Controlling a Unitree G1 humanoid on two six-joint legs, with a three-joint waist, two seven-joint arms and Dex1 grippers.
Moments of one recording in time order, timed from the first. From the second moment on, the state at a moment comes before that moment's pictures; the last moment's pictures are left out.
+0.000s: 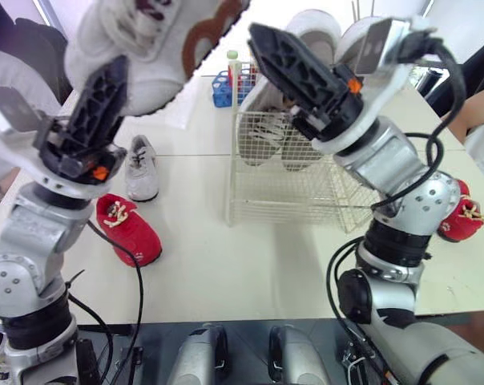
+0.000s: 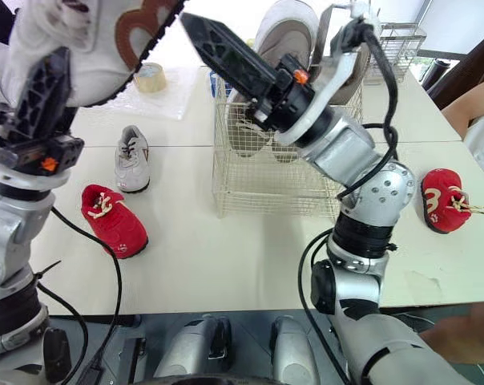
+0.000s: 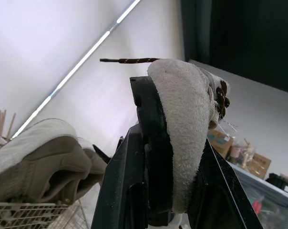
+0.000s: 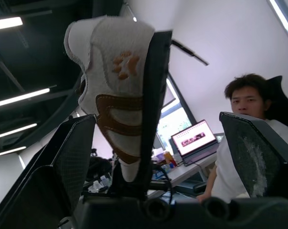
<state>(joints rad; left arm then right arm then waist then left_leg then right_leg) -0.41 0.50 0.42 -0.49 -1.87 0.59 -0.22 -0.89 -0.10 -0.29 -0.29 1.41 0.95 0.23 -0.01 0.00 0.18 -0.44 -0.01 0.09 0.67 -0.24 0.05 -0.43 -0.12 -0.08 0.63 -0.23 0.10</state>
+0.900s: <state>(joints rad) -0.39 0.49 0.30 -0.47 -1.65 0.61 -0.31 -0.87 -0.23 -0.20 -0.30 1.45 0.79 0.21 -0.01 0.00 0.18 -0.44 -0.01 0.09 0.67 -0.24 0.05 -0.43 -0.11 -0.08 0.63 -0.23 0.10</state>
